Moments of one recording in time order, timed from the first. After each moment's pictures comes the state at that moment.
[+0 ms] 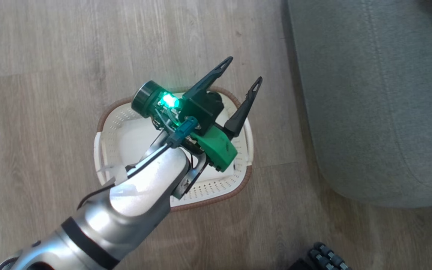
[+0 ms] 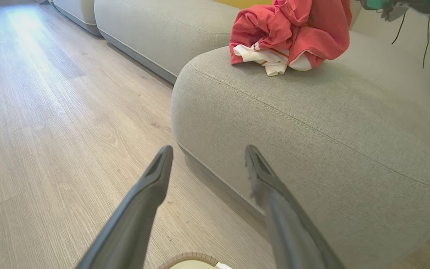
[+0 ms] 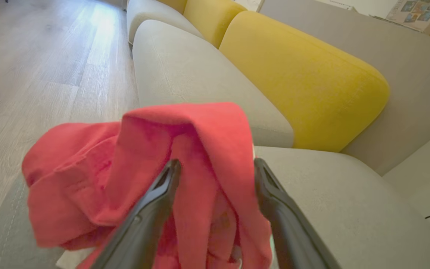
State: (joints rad) left arm -0.77 0.16 -0.96 0.35 -0.42 0.17 -0.19; right arm -1.15 -0.32 -0.53 0.95 -0.45 0.13 -0.26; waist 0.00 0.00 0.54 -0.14
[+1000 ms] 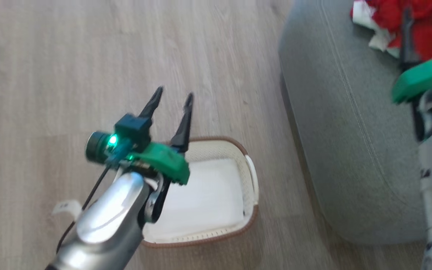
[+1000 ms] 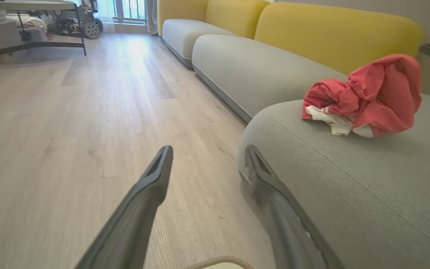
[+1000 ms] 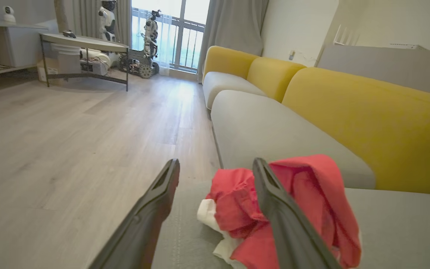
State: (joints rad) left arm -0.54 0.19 -0.72 0.36 -0.52 0.23 -0.25; right arm -0.75 -0.20 -0.15 0.65 -0.08 0.13 -0.26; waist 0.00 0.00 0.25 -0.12
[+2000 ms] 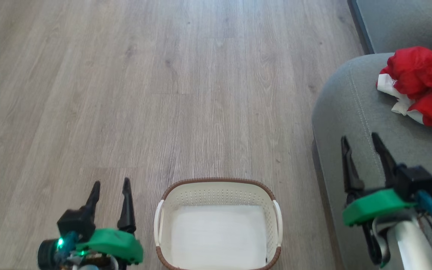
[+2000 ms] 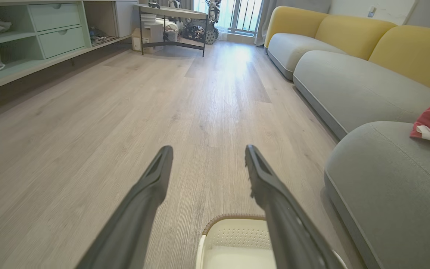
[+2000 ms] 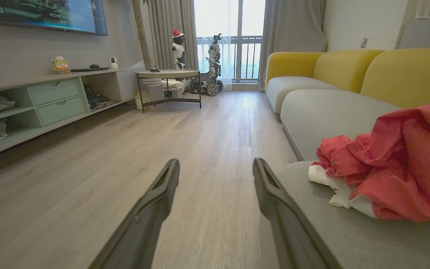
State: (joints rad) left arm -0.01 0.23 -0.41 0.17 -0.46 0.30 -0.25; right arm -0.12 -0.06 -0.04 0.24 0.09 0.13 -0.26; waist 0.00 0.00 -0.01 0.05
